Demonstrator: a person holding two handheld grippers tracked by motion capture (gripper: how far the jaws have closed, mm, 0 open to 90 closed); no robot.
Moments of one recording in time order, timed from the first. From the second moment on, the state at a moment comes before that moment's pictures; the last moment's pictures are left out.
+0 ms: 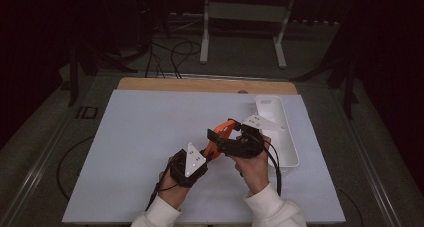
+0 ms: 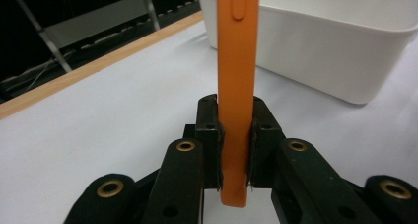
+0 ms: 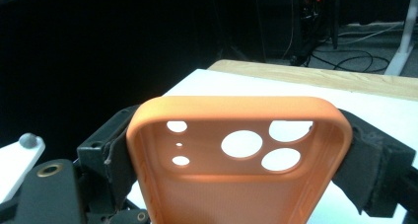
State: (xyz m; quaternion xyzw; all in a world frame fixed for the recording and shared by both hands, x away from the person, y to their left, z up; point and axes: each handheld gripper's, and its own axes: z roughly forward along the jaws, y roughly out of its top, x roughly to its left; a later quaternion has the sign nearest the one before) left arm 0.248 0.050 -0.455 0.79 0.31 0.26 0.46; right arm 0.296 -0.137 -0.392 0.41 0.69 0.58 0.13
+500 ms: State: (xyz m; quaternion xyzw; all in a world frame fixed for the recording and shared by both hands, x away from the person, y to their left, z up) left arm 0.252 0.050 -0.457 0.80 0.31 0.24 0.46; right arm 0.297 -0.139 -0.394 0.42 0.70 0.57 0.13
